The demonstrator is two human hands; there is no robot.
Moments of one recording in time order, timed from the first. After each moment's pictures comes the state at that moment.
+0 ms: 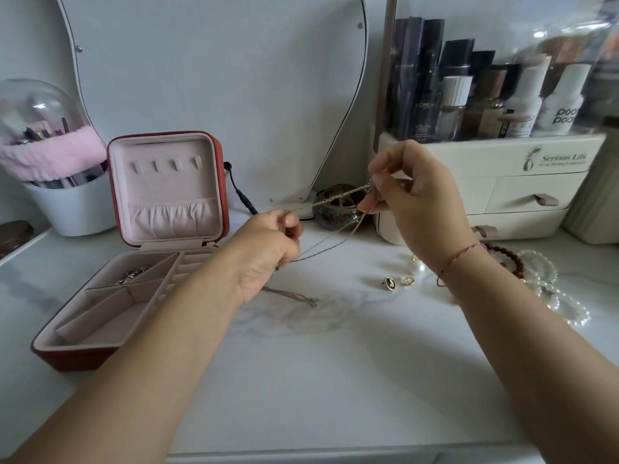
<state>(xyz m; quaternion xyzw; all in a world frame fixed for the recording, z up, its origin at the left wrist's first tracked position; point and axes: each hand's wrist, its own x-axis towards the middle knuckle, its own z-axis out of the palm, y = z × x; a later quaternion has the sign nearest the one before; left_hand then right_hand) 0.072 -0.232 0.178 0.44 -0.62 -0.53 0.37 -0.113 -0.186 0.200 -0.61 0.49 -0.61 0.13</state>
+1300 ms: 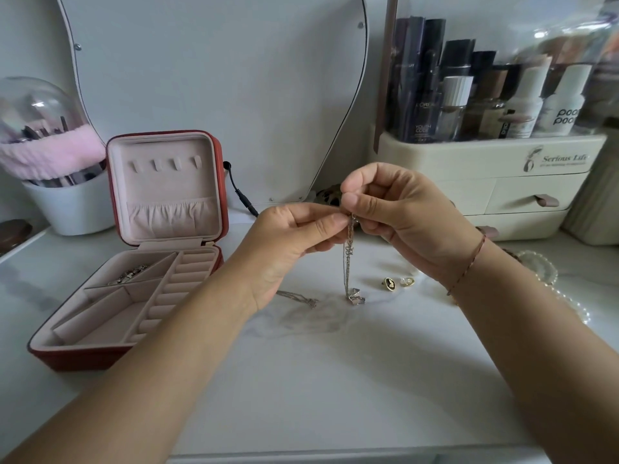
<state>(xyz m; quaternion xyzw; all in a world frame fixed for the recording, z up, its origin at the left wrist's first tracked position) 0.056 -0.211 0.183 0.29 -0.64 -0.57 0.42 -0.106 -0.181 0.203 -0.59 0.33 -0.57 0.46</state>
